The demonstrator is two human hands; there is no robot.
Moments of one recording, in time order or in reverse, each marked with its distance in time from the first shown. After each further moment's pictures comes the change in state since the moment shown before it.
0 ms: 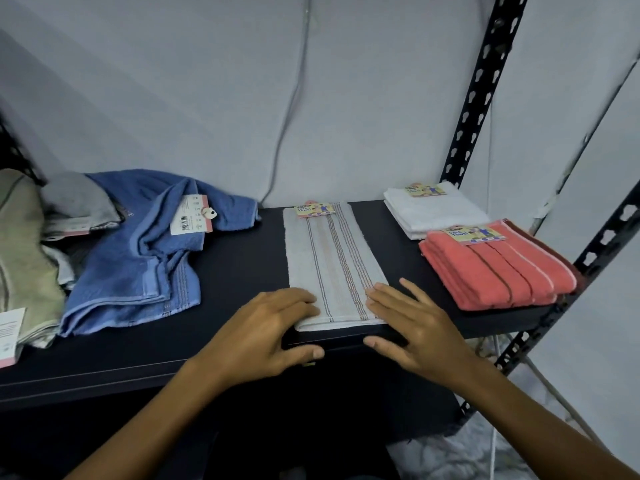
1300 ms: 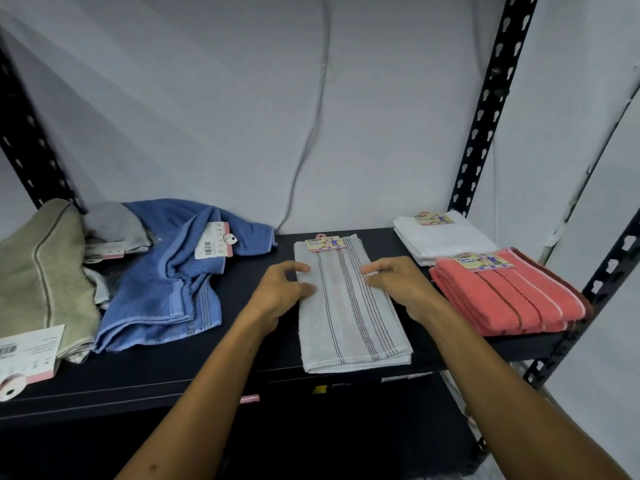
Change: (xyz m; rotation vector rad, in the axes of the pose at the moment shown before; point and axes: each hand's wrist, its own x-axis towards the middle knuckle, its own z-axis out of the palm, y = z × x) left_hand 0.076 -0.019 -0.022 -0.917 0.163 -0.928; right_hand 0.119 0.019 0.006 0.868 -0.209 1.121
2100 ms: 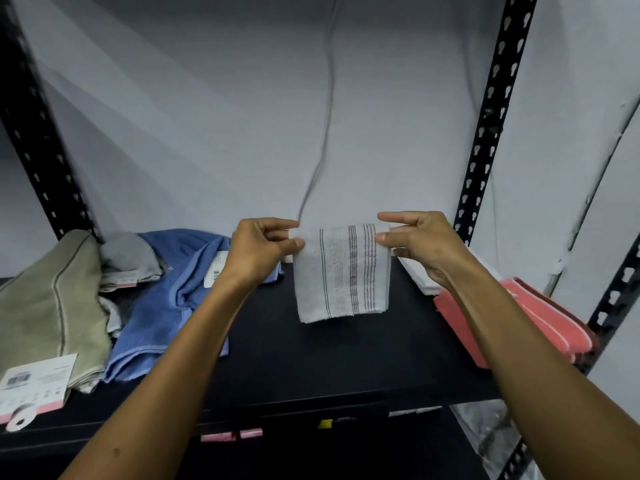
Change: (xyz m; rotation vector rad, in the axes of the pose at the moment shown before) left_hand 0.001 0.086 -0.052 -0.001 0.223 0.444; right_hand -0.006 -0.105 -0.042 0.178 0.055 -0.212
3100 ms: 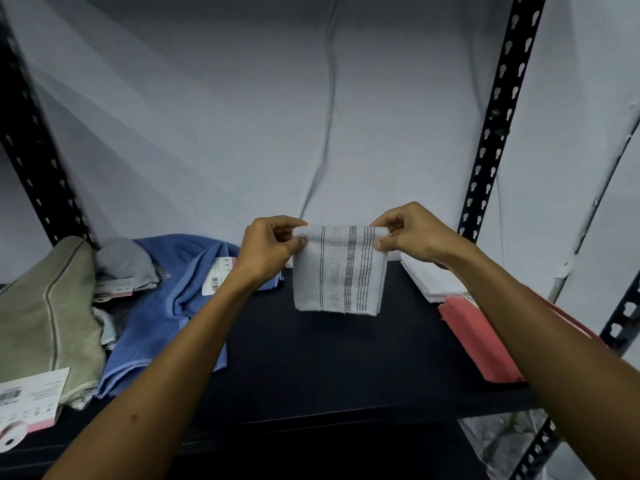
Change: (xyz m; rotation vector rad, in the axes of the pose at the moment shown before) left_hand 0.037 -0.018 0.008 0.122 -0.092 0.177; right_hand 0.045 -0.006 -0.004 -0.577 -0.196 -0.170
